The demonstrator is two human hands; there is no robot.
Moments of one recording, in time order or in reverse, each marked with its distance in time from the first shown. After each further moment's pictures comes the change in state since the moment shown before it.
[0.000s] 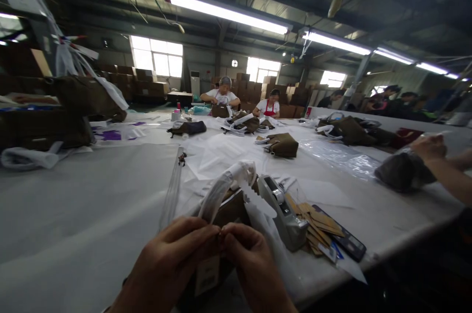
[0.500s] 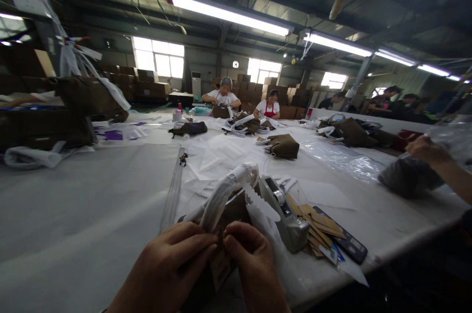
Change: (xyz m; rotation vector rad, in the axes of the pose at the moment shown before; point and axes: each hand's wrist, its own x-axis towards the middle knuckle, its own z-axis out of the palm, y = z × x) left_hand 0.002 0.006 -0.002 0.040 0.003 0.027; right_hand -0.003 0.006 0.004 0.032 0.130 -0.071
